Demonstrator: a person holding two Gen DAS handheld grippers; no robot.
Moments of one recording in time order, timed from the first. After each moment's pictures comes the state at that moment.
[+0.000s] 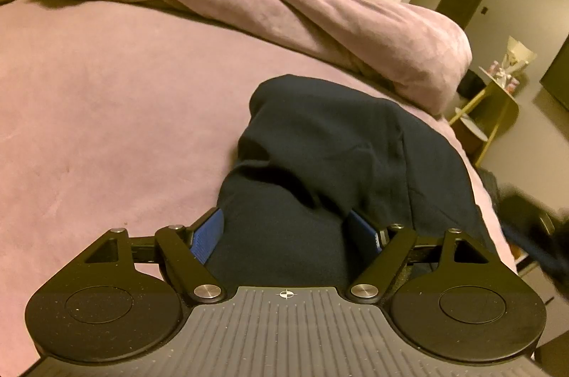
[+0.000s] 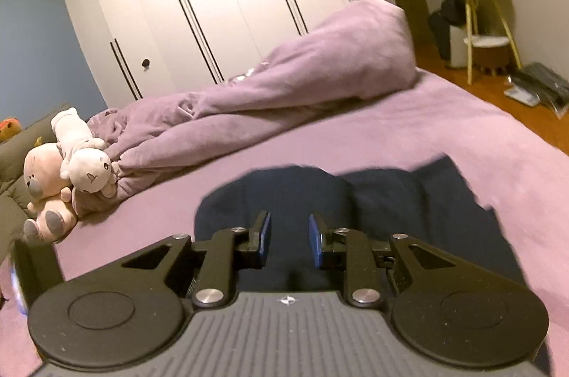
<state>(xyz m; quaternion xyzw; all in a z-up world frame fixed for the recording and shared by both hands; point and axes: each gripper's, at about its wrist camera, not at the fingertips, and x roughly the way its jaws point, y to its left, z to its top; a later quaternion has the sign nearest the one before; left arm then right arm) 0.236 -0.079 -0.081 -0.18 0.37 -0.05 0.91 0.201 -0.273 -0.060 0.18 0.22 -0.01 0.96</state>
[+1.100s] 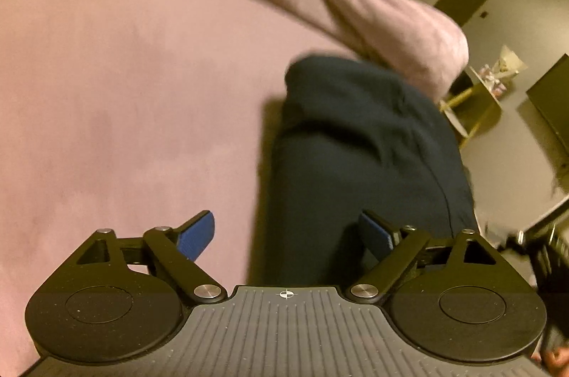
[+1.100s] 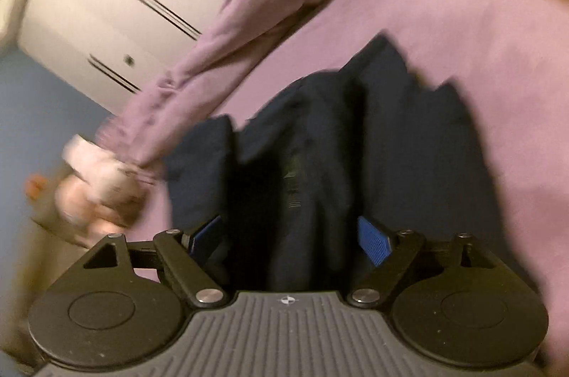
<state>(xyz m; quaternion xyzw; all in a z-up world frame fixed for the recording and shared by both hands) 0.189 0.005 -0.086 -0.25 0.42 -0.10 0.86 0.189 -0.379 -0.122 0.41 0.33 0.05 0.85</state>
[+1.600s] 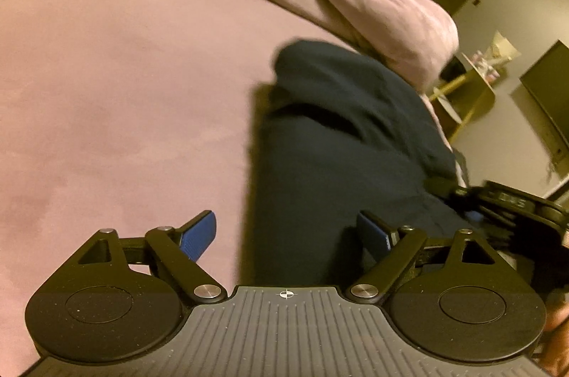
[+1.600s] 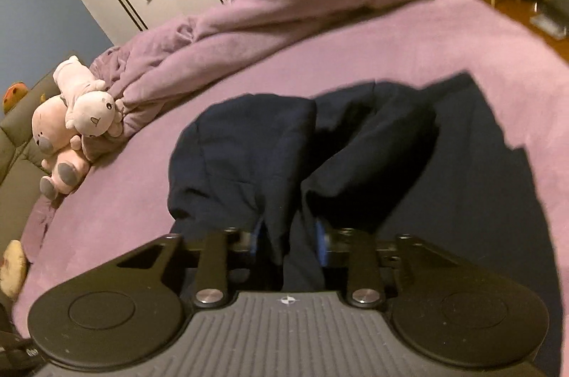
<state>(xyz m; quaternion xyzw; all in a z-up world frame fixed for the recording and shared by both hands) 0.179 0.002 -0.076 -0.23 0.41 -0.10 0.88 0.223 -0.301 -0.090 0.21 0.36 0.05 0.91</state>
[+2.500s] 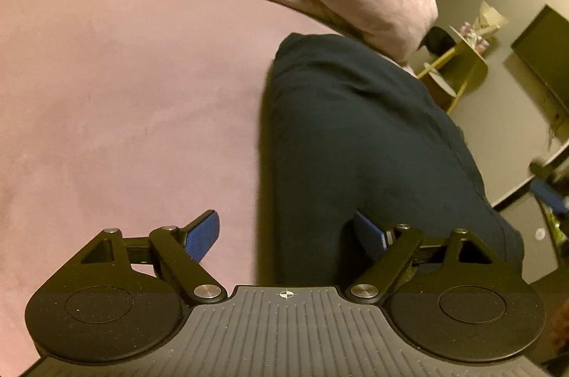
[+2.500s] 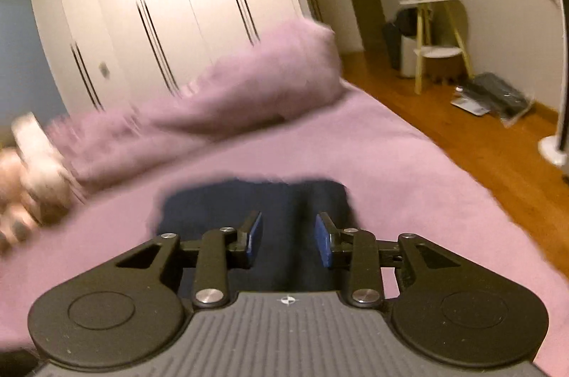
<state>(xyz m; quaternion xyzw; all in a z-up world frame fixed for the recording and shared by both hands) 0.177 -0.061 -0.076 -0.19 0.43 -0.13 0.87 0.132 -0.376 -0.022 0.19 0.22 -0.07 0.95</state>
